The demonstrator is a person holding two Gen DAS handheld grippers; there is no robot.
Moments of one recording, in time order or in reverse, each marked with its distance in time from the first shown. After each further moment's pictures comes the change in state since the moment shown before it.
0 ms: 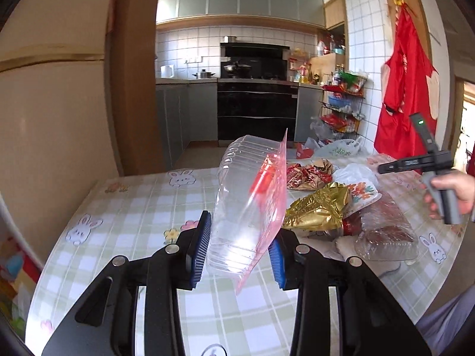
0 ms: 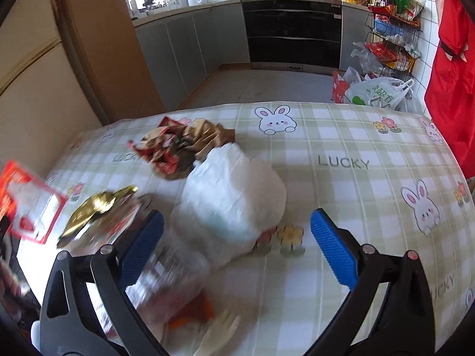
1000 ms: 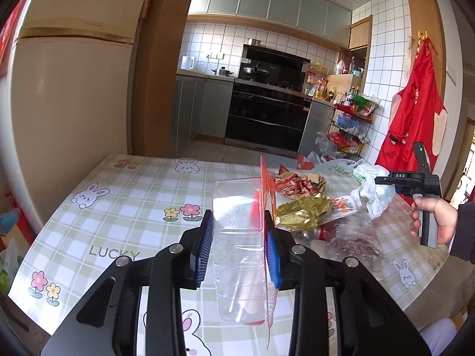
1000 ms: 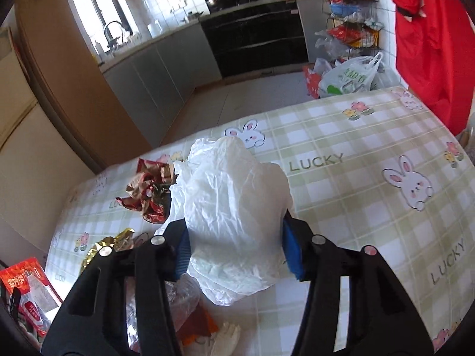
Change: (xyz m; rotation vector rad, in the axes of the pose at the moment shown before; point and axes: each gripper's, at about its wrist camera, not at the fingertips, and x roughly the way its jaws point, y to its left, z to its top) left arm -0.055 -0.004 0.005 -0.169 -0.005 -0.006; right arm -0.065 -0.041 -0.009 0.228 -0.142 -0.019
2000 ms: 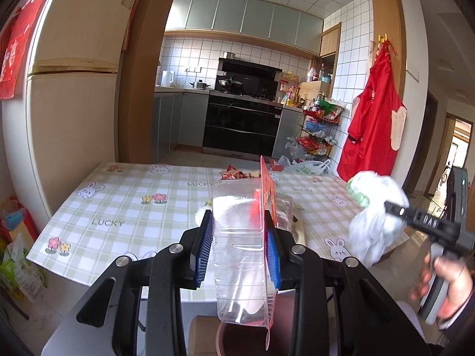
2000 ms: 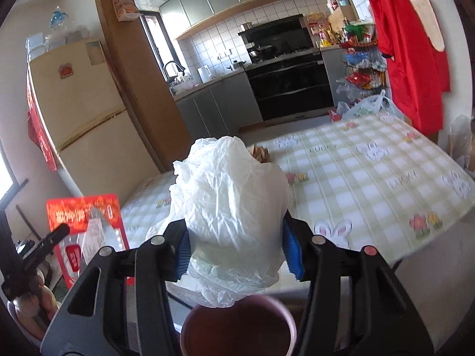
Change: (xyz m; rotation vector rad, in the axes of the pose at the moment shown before) left arm -0.169 -0.095 -0.037 0.043 -0.035 -0.081; right arm -0.259 0.045 -0.218 -0.063 -0.181 0.171
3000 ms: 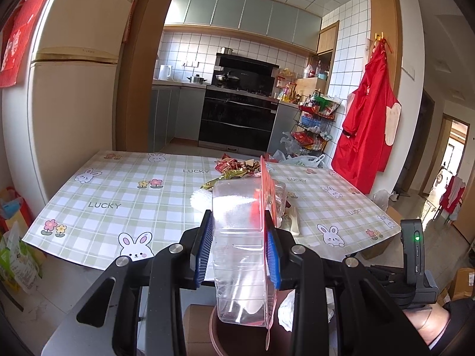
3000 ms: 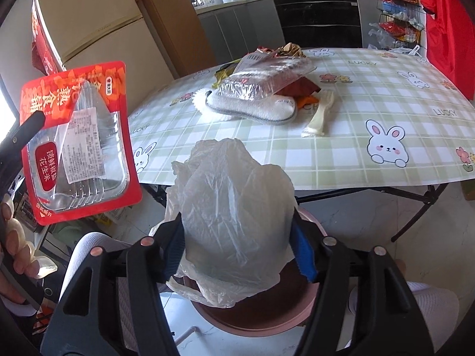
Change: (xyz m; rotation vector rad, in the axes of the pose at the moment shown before) left arm -0.010 -0.002 -0.024 -0.018 0.018 -0.020; right arm 0.062 0.042 -0.086 -0.111 0.355 0.058
